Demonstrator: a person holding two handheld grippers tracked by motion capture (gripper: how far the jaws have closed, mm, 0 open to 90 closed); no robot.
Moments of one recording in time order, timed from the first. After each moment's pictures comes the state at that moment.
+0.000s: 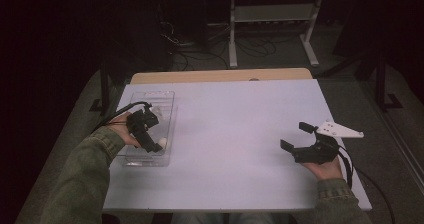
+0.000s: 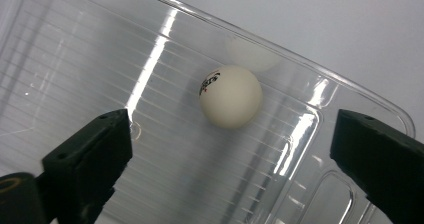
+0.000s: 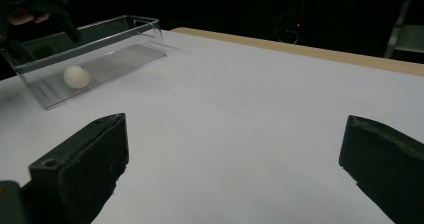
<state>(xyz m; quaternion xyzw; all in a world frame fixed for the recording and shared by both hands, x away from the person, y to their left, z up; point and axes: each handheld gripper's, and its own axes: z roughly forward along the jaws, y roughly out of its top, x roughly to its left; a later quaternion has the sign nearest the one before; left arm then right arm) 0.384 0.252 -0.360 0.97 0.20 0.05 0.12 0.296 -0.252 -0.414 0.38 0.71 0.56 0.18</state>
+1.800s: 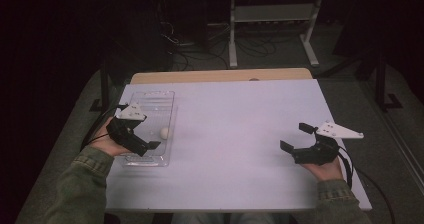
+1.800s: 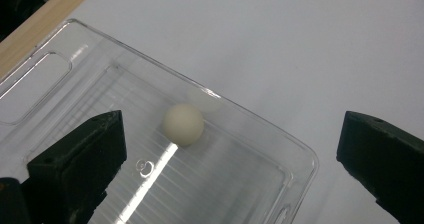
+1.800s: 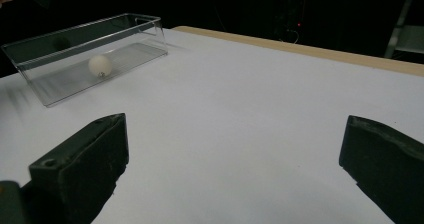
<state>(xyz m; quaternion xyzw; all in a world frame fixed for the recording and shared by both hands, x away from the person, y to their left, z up) 0.333 0.280 -0.328 0.90 0.24 0.15 0.32 0.294 -0.250 -0.414 0.37 0.72 0.56 0.19</state>
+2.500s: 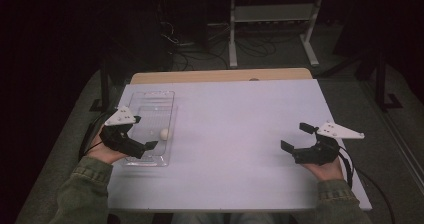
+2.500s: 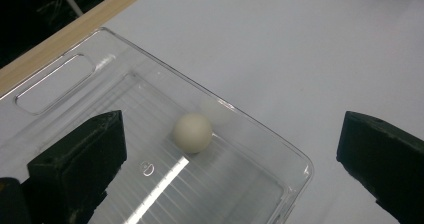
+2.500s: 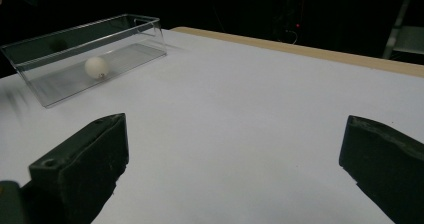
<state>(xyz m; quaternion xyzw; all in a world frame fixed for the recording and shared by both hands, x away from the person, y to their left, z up) 0.312 0.292 -0.332 0.87 0.28 0.19 0.37 0.293 -0.251 -0.414 0.37 0.72 0.56 0.19</state>
